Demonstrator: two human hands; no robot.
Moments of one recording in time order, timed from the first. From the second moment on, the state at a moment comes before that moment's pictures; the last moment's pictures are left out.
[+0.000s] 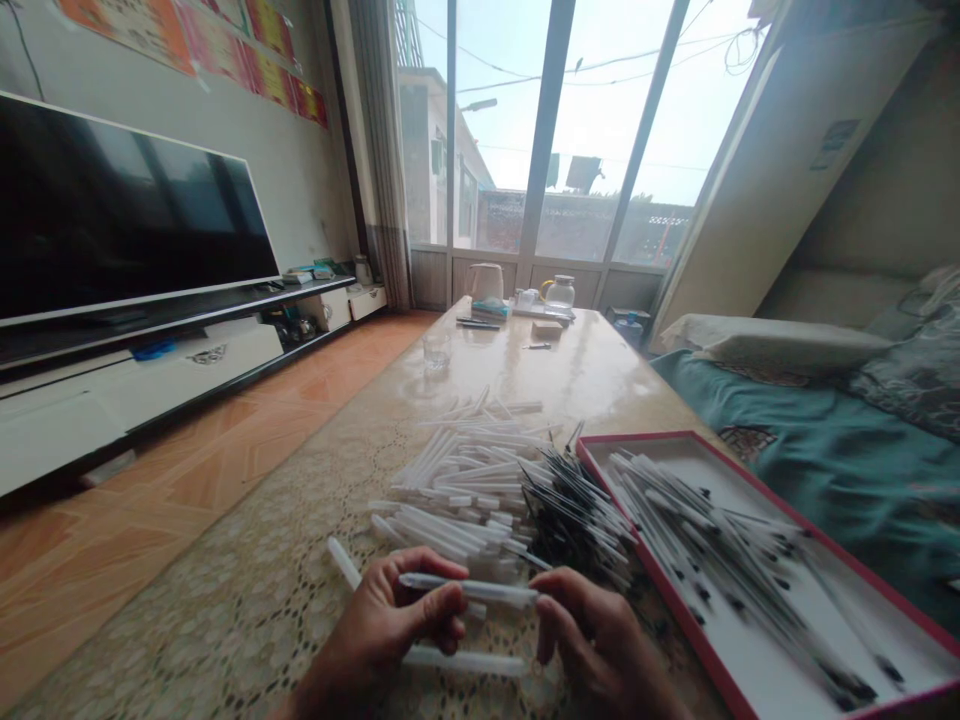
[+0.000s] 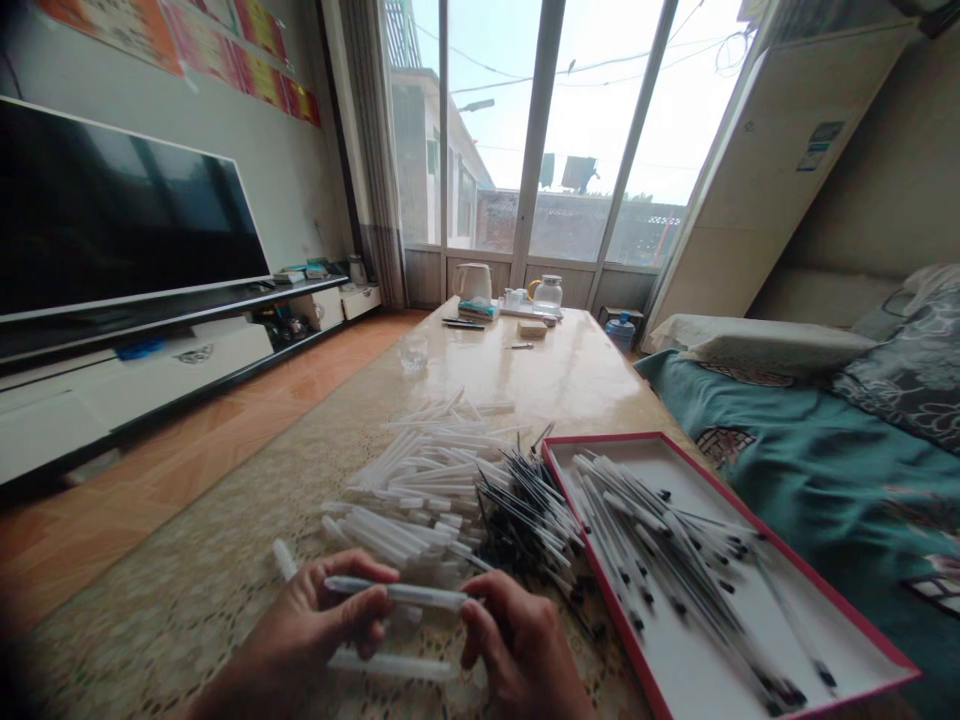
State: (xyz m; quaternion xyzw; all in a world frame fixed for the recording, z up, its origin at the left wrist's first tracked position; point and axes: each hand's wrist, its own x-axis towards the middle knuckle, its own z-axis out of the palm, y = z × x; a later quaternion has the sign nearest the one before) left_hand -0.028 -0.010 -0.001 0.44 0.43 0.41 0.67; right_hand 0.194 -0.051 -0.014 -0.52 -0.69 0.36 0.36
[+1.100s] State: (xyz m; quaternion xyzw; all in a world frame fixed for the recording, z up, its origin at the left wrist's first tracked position) left_hand -0.065 0.008 0.019 0.47 0.48 0.48 0.56; right_hand 0.257 -0.033 -0.006 -0.67 -0.68 -0.11 0.27
